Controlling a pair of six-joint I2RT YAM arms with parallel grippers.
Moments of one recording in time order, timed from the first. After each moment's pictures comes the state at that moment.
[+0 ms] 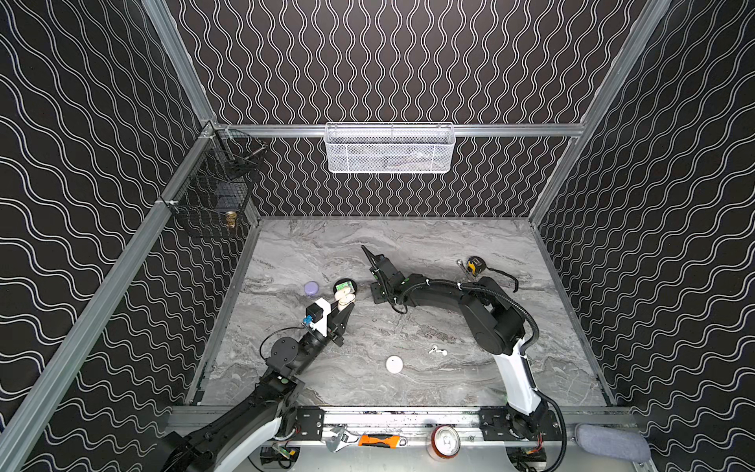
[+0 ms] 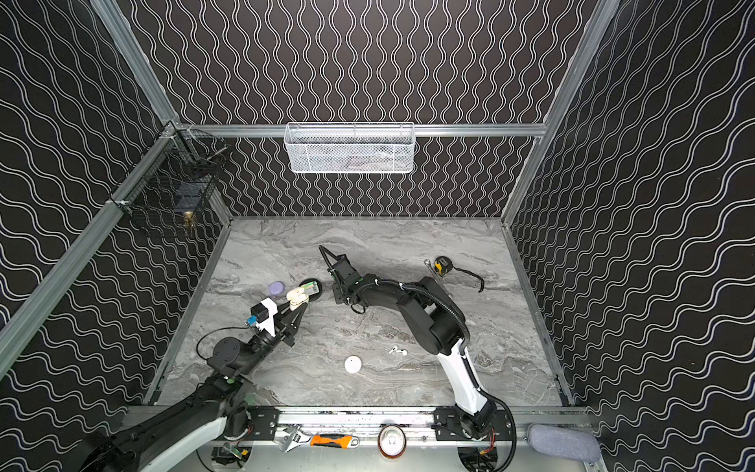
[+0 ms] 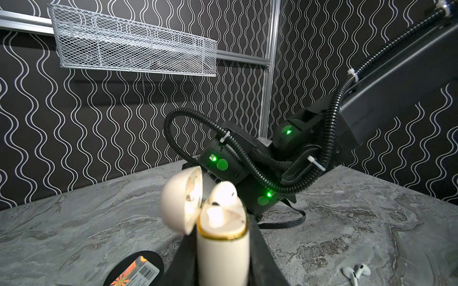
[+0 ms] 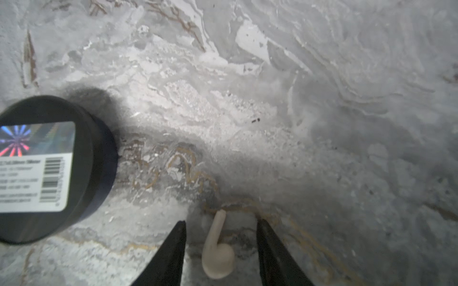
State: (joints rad) left arm -0.50 0.76 0.01 0.93 0.17 -0.07; right arm 0.81 2.19 1.49 -0.22 0.22 0.39
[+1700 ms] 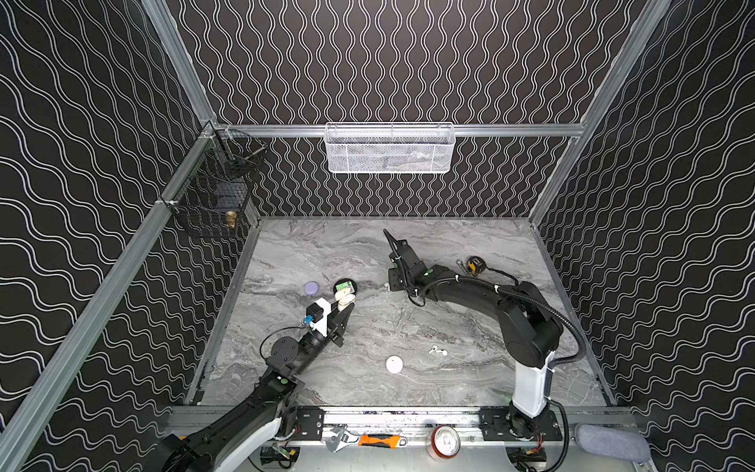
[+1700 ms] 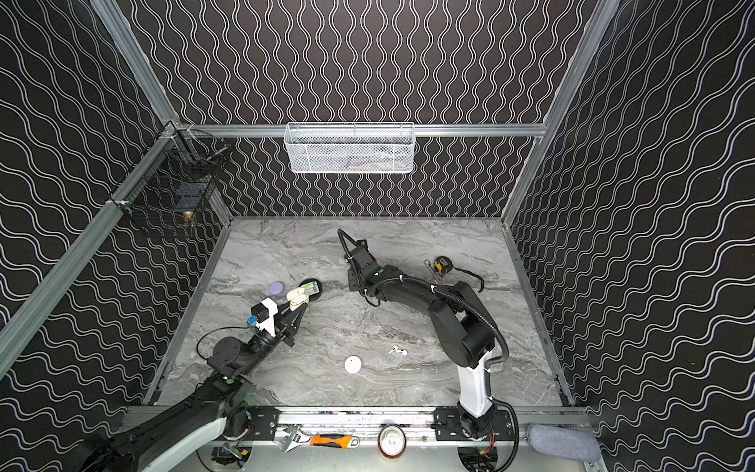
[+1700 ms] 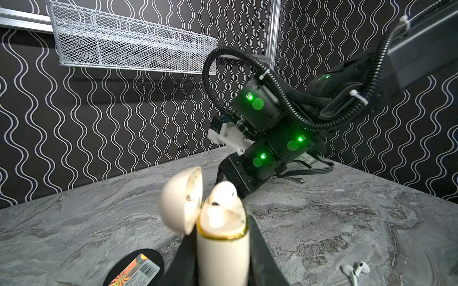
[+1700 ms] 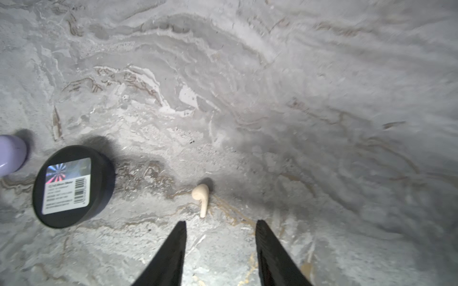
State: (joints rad) left arm -0.50 0.74 0.02 0.90 0.17 -0.06; right arm 0.74 1.97 1.40 -0.30 0.27 0.45
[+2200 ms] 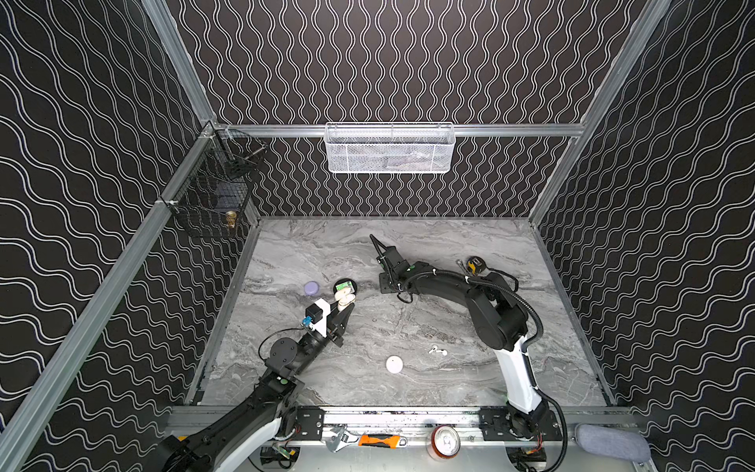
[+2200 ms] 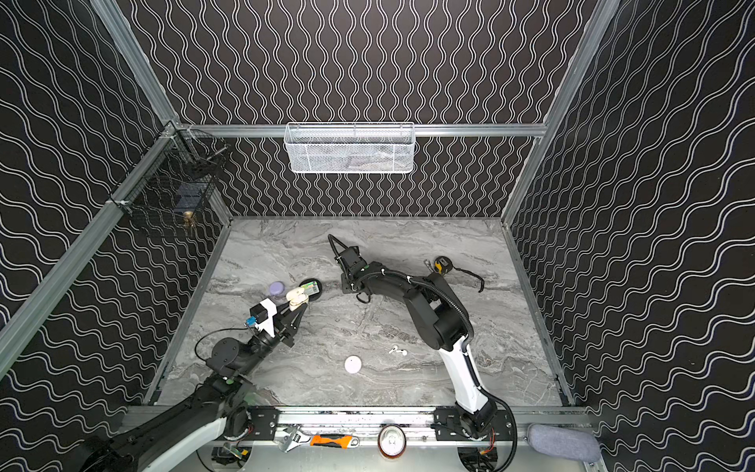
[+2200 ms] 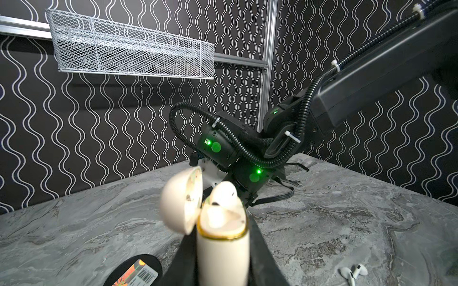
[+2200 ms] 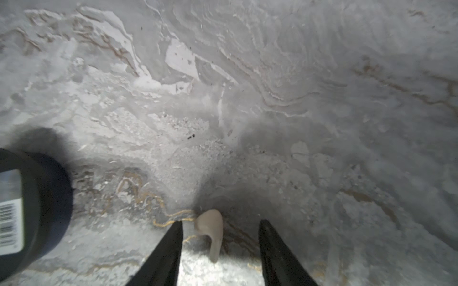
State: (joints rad) left arm -0.50 0.73 0.01 0.92 0.18 -0.06; right arm 0.74 2.20 1.59 -0.41 0.23 0.48
